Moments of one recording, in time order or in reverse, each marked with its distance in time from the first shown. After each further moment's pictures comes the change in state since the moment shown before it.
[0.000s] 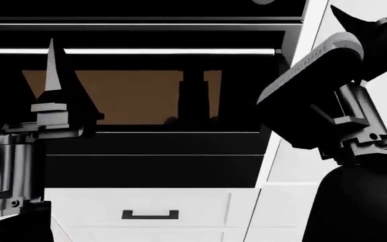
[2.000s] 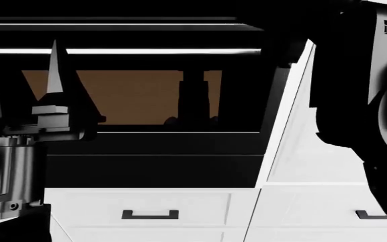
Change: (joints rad) left arm 0.003 -0.077 0.044 0.002 -0.060 0.037 -0.070; right arm 0.509 -0.014 0.022 0.694 0.419 -0.412 -0.228
